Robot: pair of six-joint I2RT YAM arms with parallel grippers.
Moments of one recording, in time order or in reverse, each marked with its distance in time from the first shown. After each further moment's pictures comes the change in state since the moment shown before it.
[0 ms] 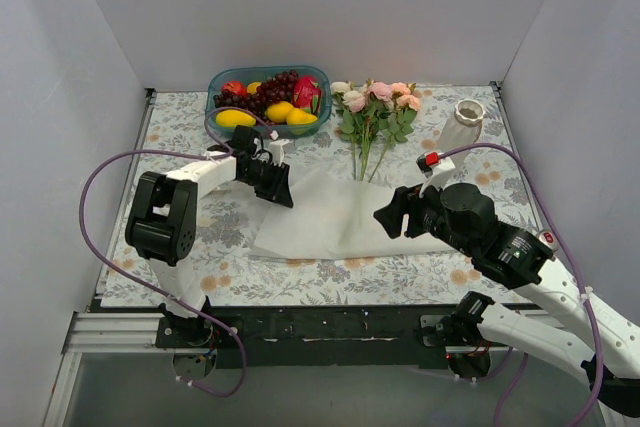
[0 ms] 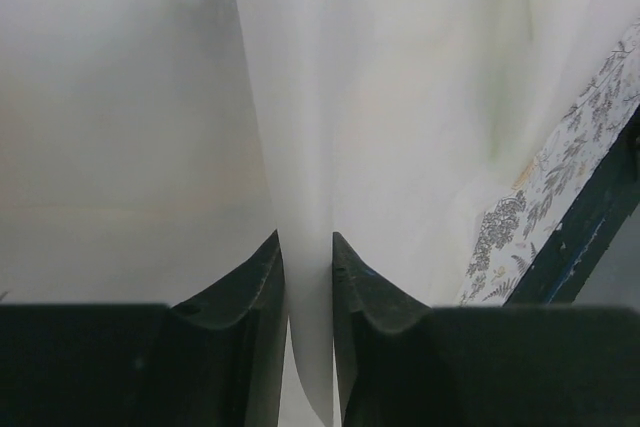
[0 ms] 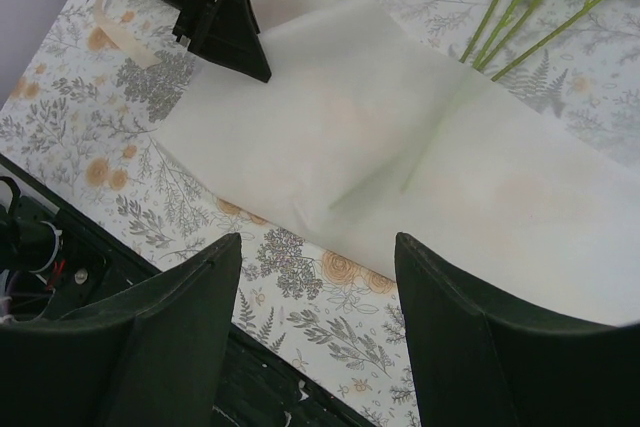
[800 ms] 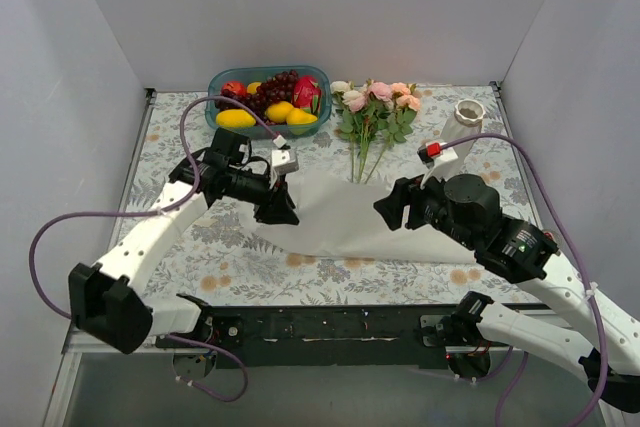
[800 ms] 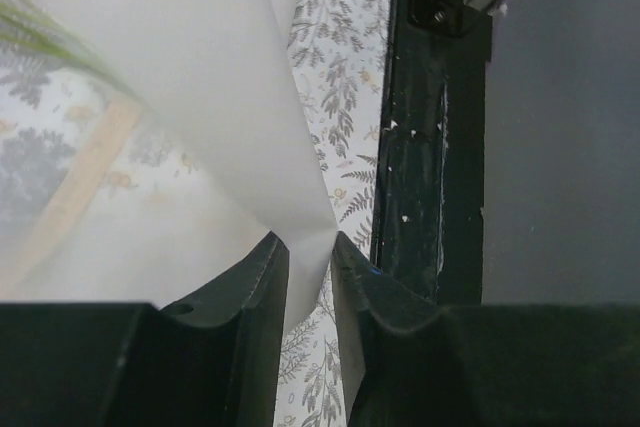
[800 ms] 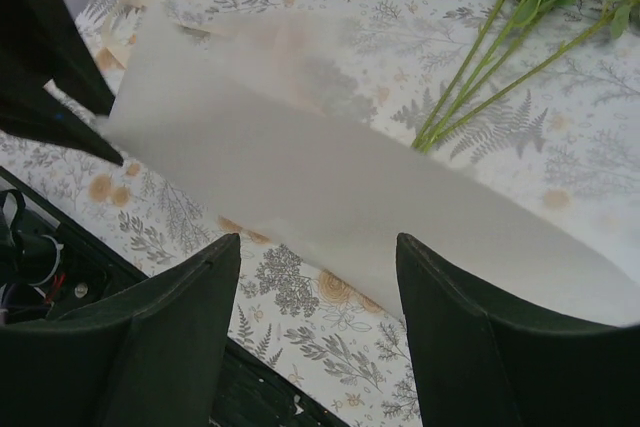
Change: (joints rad) left arm -0.122 -0.487 0.000 -0.295 0.289 0.348; right arm 0.000 0.045 0.087 -0.019 0.011 -0.042
